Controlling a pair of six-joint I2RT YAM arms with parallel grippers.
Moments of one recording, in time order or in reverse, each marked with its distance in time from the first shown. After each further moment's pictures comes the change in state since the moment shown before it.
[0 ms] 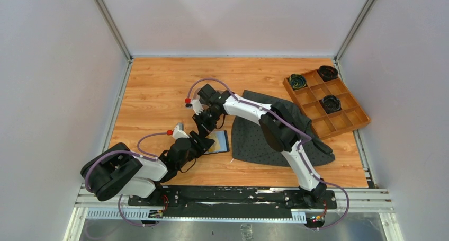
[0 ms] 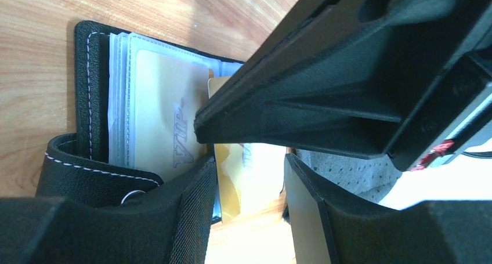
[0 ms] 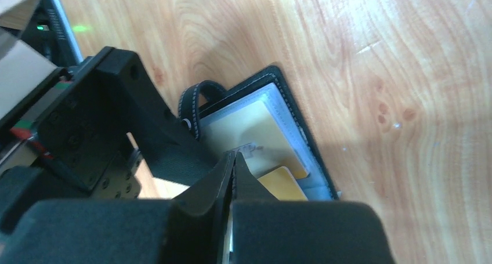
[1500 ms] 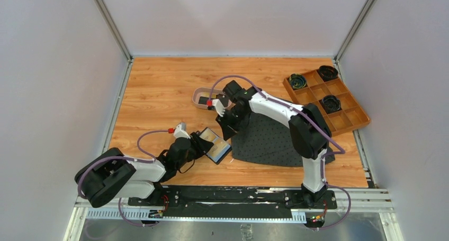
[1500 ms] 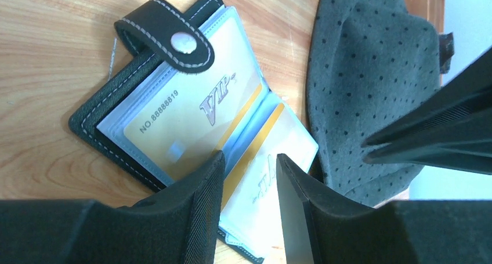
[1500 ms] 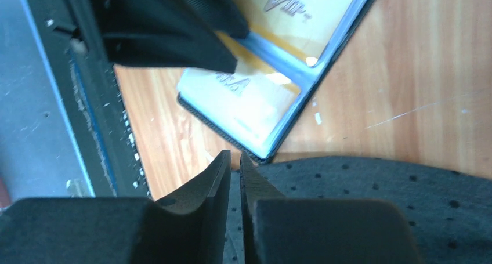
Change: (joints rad) left arm 0.003 -0.063 0.004 -0.083 0.029 0.100; right arm -0.095 -0.310 -0.295 -0.164 0.068 -0.366
